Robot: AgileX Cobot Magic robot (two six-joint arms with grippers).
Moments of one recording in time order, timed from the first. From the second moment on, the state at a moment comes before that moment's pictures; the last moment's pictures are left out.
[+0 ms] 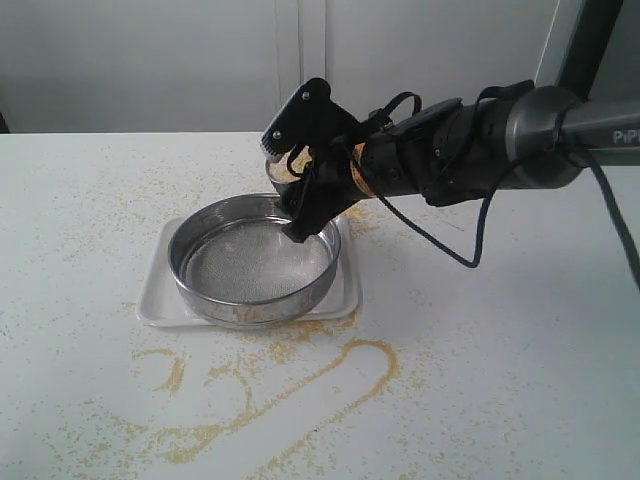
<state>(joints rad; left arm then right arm) 0.03 0.00 0.02 -0.08 0.44 0.15 0.54 1.91 -1.27 -1.75 -0.10 1.23</state>
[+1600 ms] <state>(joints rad) 0.03 0.00 0.02 -0.08 0.44 0.15 0.60 2.03 -1.38 -1.75 0.10 0.79</state>
